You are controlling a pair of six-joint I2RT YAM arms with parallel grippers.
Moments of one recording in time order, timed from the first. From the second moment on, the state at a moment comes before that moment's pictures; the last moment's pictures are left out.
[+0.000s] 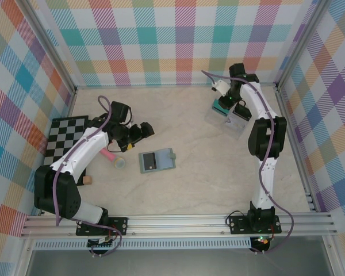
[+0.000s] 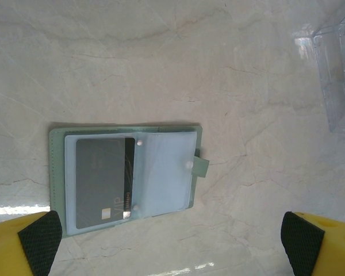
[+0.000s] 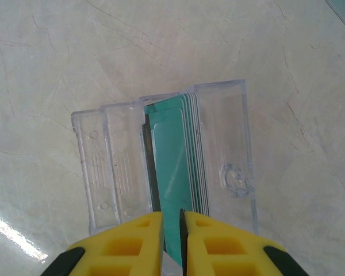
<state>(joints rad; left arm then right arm) -0.29 1.45 1.17 -0.79 0.32 -0.71 0.13 2.25 2.15 -1.06 -0.12 -0.67</state>
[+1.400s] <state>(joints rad) -0.30 1.64 0.92 -0.60 0.32 -0.85 0.52 1.94 1.41 -0.62 -0.65 0.46</state>
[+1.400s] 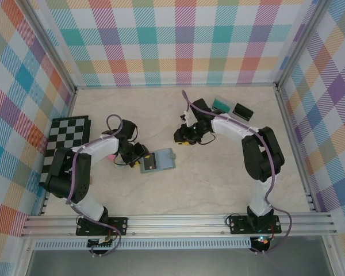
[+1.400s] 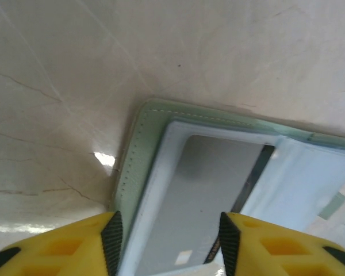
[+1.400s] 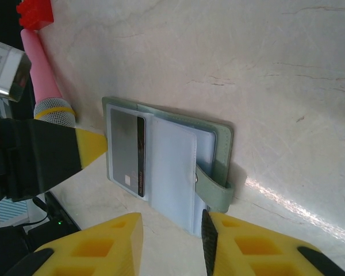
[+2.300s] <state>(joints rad) -0.41 1.76 1.00 -0.54 0.37 -0.87 0.60 2.15 1.53 -0.70 -0.75 0.45</state>
